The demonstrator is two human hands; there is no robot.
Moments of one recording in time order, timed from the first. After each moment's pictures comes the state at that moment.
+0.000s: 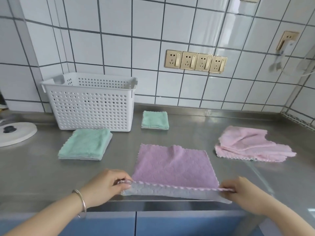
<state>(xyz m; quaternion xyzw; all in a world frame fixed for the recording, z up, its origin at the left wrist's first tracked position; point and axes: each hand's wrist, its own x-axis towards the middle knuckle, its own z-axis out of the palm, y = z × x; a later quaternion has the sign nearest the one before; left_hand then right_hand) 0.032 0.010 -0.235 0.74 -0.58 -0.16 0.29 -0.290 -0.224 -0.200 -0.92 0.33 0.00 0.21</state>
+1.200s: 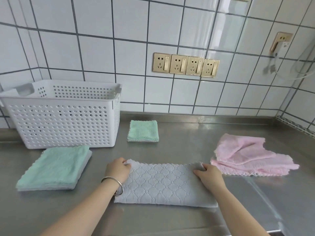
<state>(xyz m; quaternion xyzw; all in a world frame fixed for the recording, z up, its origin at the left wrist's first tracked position) 0.065 -0.163 -0.254 0.90 -0.30 -0.10 0.30 -0.182 -0.311 -0.235 -0.72 0.56 -0.21 0.35</state>
